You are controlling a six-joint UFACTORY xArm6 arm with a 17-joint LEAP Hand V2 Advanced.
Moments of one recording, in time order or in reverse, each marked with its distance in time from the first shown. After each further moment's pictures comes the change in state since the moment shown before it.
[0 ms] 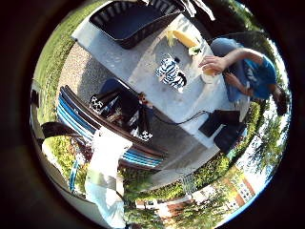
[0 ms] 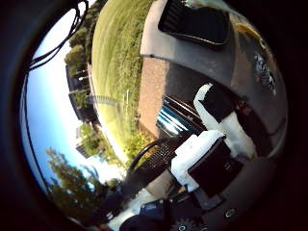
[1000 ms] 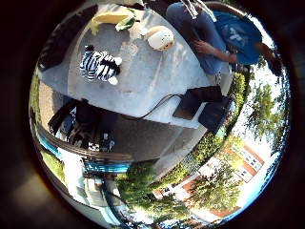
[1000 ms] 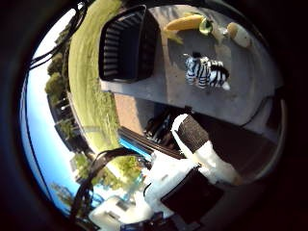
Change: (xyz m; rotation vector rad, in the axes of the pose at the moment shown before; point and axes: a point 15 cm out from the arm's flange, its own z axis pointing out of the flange) arm 0.271 -0.055 0.019 -0.007 0.189 0.300
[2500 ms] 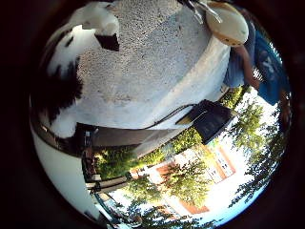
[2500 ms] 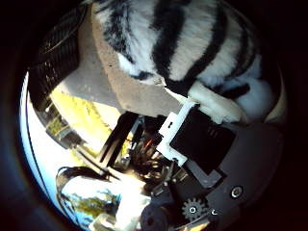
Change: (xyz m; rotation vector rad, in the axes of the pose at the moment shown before) arm -0.004 -0.061 0.160 -0.294 0.137 -0.020
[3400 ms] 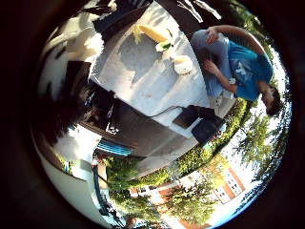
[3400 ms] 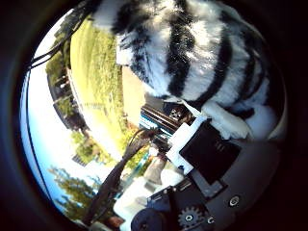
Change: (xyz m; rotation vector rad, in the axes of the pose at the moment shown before) arm -0.170 0.179 -0.298 0.274 -0.098 -0.351
